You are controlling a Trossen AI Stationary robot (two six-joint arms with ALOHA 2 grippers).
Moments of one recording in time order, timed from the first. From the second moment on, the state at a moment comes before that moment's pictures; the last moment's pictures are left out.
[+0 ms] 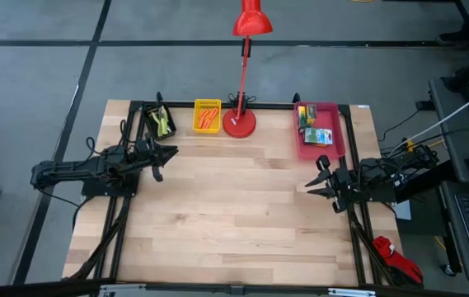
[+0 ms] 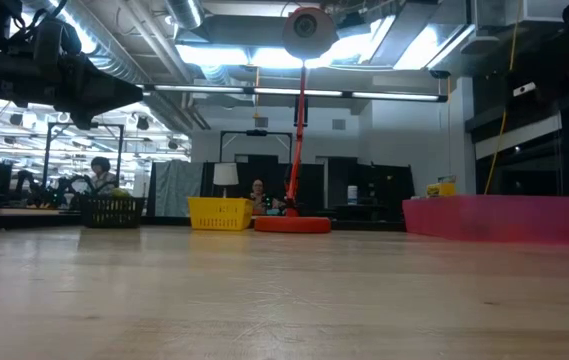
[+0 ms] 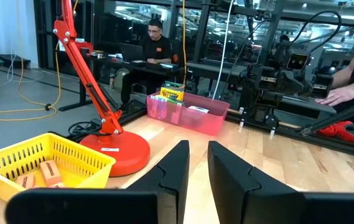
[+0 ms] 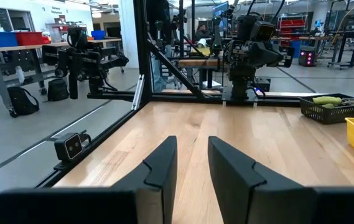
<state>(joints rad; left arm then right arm) 0.10 0.02 0.01 0.05 -0.29 -0.17 0.37 0.00 0.04 -0.02 0.10 0.04</state>
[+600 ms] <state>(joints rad) 0.10 0.02 0.01 0.05 -0.29 -0.17 0.37 0.00 0.04 -0.02 0.10 0.04</state>
